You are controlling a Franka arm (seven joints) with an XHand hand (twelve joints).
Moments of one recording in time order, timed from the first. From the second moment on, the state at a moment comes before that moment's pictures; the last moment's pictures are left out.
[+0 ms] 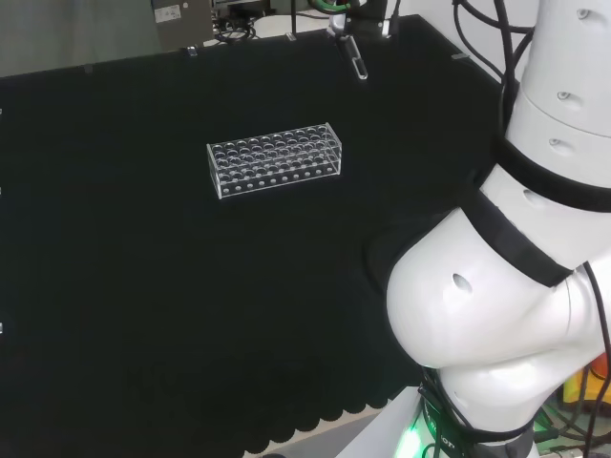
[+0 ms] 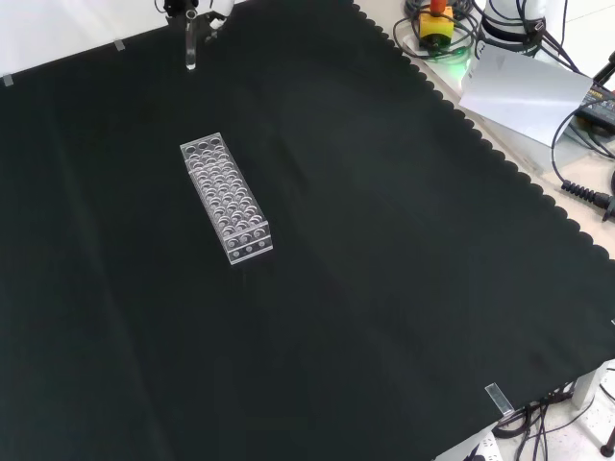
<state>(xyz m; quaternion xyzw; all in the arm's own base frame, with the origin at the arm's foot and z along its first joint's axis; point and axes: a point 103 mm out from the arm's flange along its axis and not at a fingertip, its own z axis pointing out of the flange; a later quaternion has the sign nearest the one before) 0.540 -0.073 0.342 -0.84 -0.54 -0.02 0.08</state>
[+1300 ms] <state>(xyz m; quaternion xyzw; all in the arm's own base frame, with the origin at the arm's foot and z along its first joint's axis) 0.555 0.138 0.335 -0.72 -0.66 -0.08 0.20</state>
